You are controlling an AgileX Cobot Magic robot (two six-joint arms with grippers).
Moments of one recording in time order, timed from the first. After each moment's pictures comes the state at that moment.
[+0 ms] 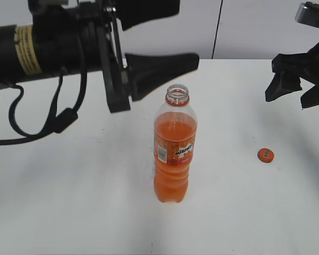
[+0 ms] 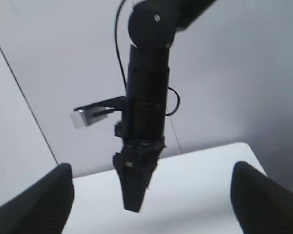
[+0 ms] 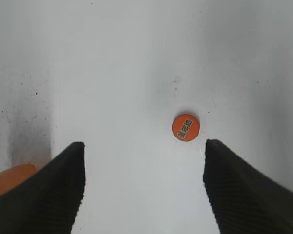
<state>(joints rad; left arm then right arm) -0.45 1.63 -0.88 1.16 -1.15 -0.49 0.15 1.57 -1.08 0.27 0.76 0.01</state>
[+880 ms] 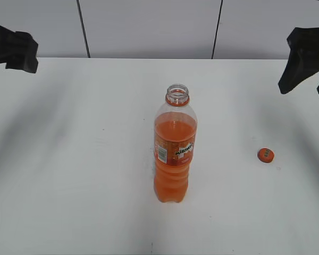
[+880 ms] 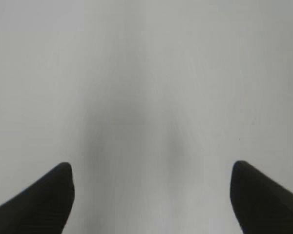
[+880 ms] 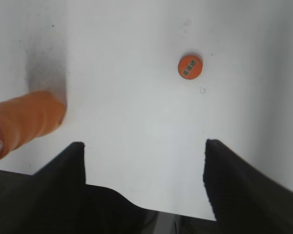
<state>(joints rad) -0.27 1.45 -1.11 0.30 0.68 -0.31 0.15 1.57 -1.31 0.26 1.18 -0.02</state>
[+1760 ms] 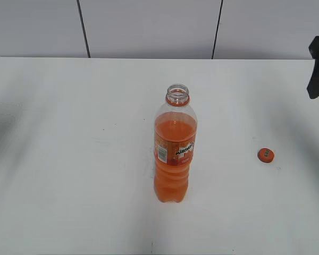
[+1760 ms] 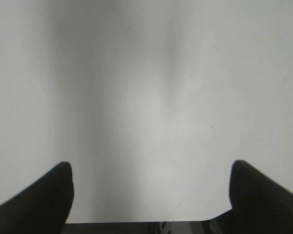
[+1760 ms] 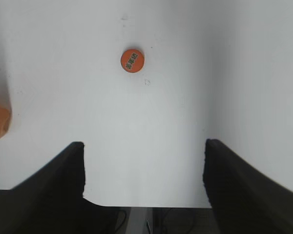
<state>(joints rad) 0.03 1.53 -1.19 0.02 1.21 0.00 0.15 1.52 -1.28 0.07 1.22 0.08</state>
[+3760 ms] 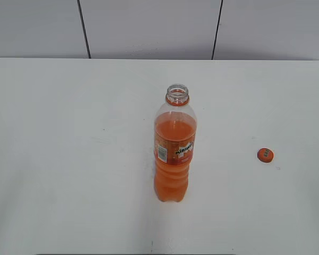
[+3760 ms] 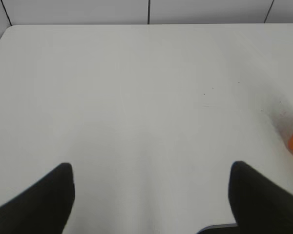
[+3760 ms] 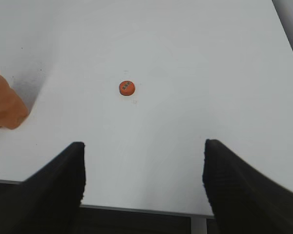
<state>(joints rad) 0.03 -0.01 -0.53 -0.09 1.08 0.04 0.15 -0.01 -0.51 0.02 1.11 -0.02</state>
